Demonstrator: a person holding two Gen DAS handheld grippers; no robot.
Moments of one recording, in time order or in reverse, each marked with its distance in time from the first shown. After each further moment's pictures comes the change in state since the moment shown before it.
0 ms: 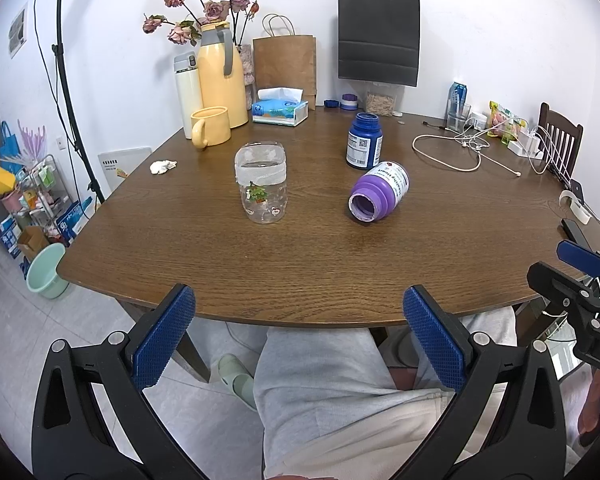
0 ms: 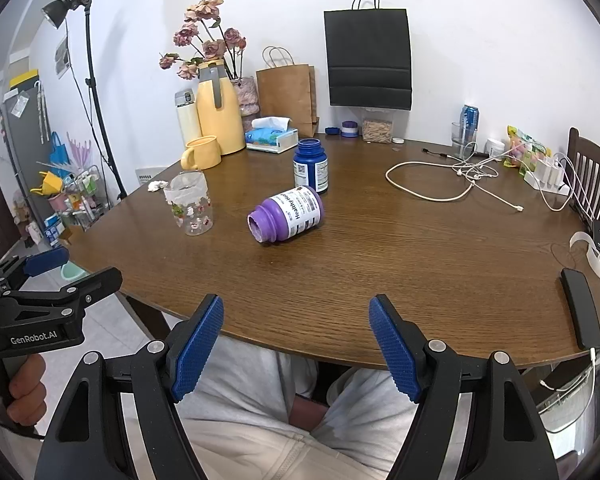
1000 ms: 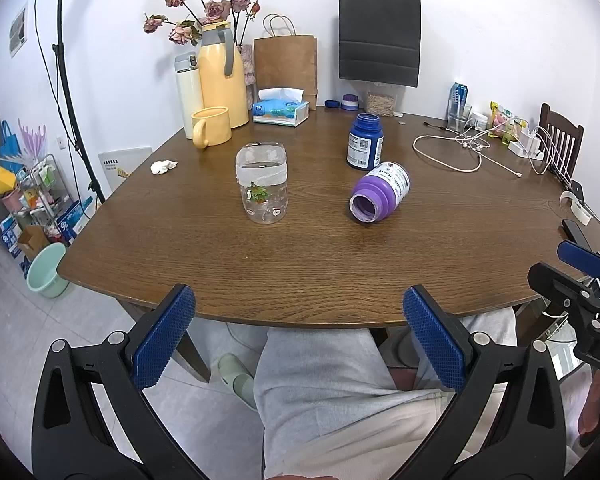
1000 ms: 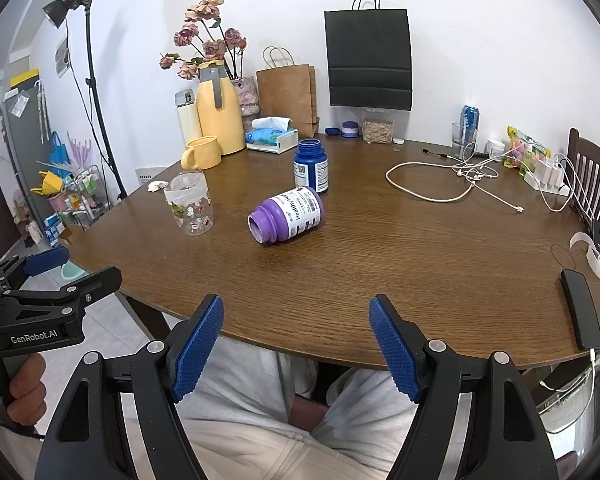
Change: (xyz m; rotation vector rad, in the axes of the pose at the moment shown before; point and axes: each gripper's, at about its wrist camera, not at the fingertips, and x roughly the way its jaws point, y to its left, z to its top) left arm 0.000 -0.003 0.000 -0.001 0.001 0.003; right arm -0.001 -0.001 0.001 0.000 0.000 -0.001
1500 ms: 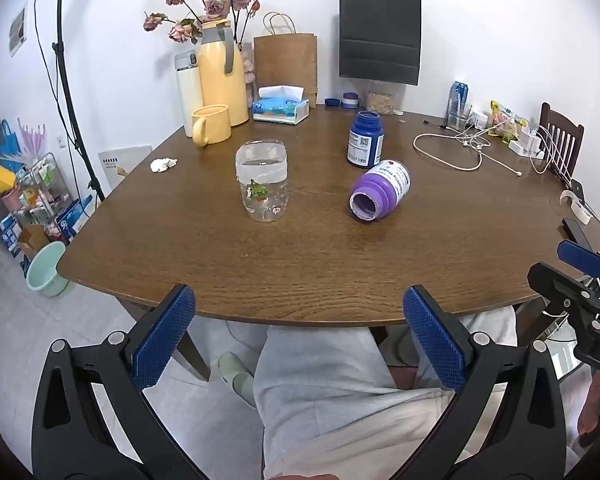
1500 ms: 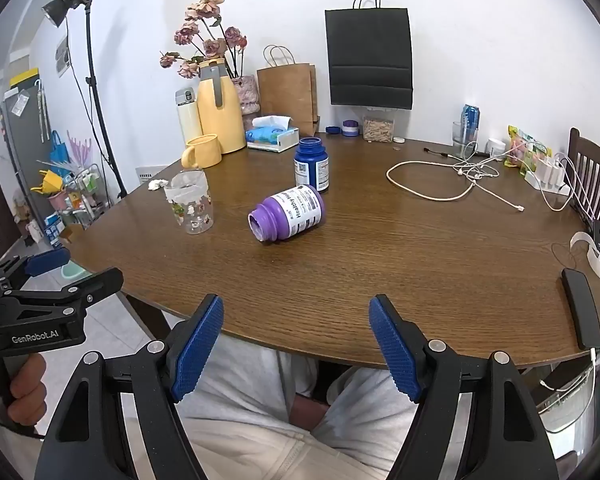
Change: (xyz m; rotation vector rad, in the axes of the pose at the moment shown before) left arm 0.007 0.002 -0.003 -0.003 0.005 0.003; right arm 0.002 0.001 -0.002 -0.002 0.003 0.001
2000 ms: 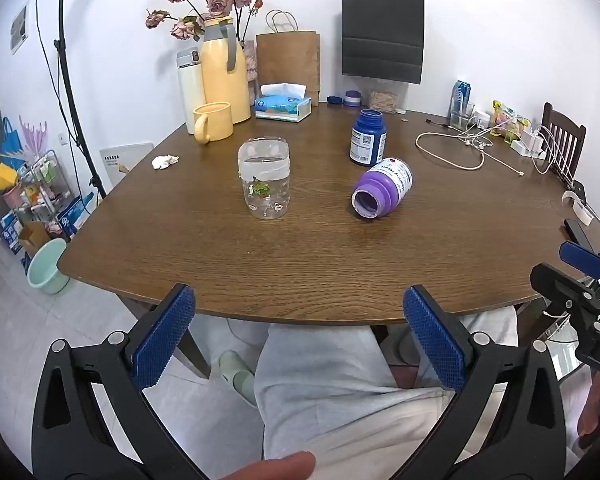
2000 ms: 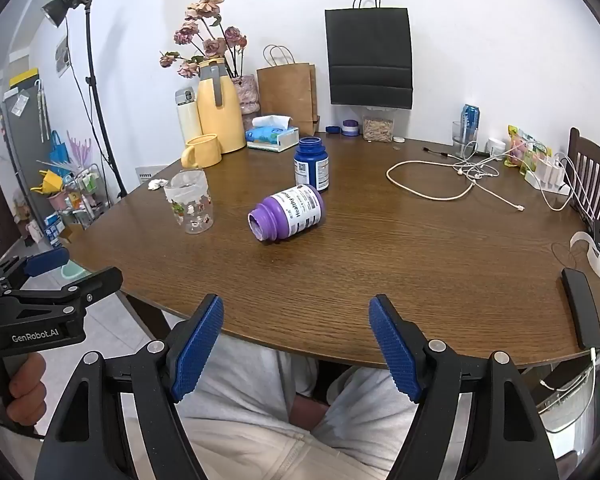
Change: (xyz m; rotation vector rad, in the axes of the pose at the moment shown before) left arm -0.003 0.005 0.001 -0.006 0.013 -0.006; right arm -0.001 0.000 0.000 -0.001 -0.010 -0.002
